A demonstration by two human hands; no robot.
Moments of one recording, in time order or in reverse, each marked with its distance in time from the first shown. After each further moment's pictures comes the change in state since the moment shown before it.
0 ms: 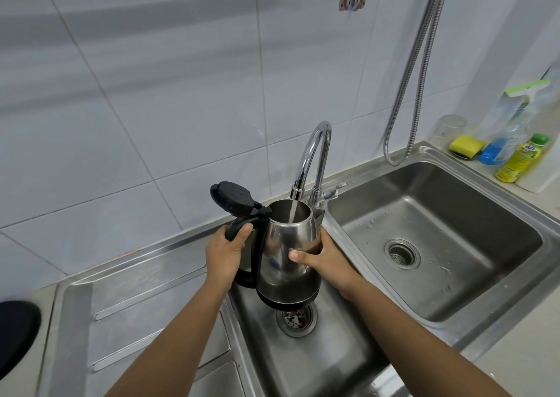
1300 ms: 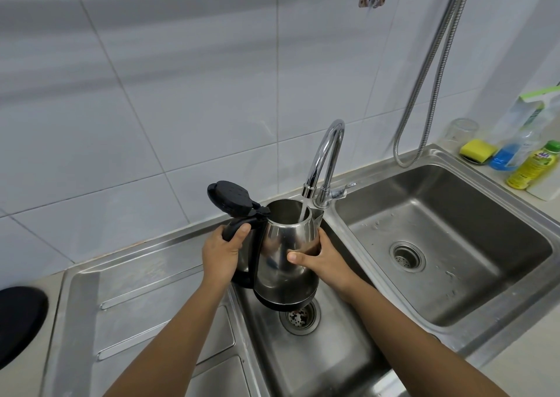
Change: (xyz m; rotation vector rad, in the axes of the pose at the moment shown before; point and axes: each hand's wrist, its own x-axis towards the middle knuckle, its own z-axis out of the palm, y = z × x) left_hand 0.004 -0.018 -0.015 -0.035 0.046 -0.004; right_hand -0.012 -0.017 0.020 -0.002 -0.069 0.061
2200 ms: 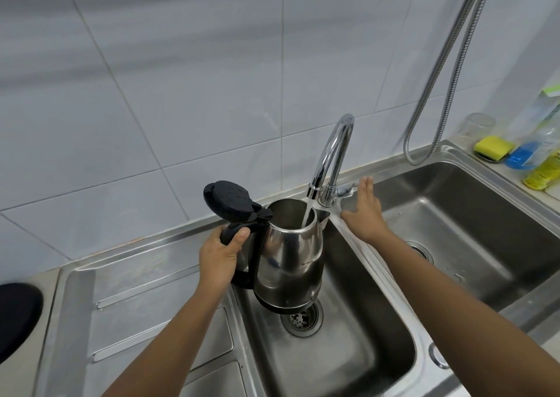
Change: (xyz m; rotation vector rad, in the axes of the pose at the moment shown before) left_hand 0.000 -0.006 -0.002 -0.035 -0.024 -0.010; right_hand 0.060 -0.043 -0.079 -0.768 0.323 0.030
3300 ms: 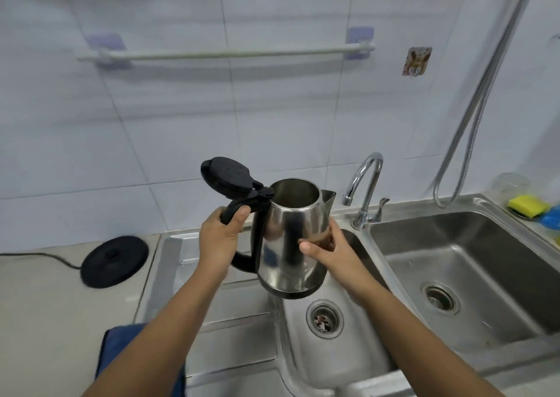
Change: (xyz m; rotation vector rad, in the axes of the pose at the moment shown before) left_hand -0.117 0.100 -0.112 -0.124 0.272 0.136; right_hand -0.195 -0.092 0.010 0.739 -0.367 -0.341
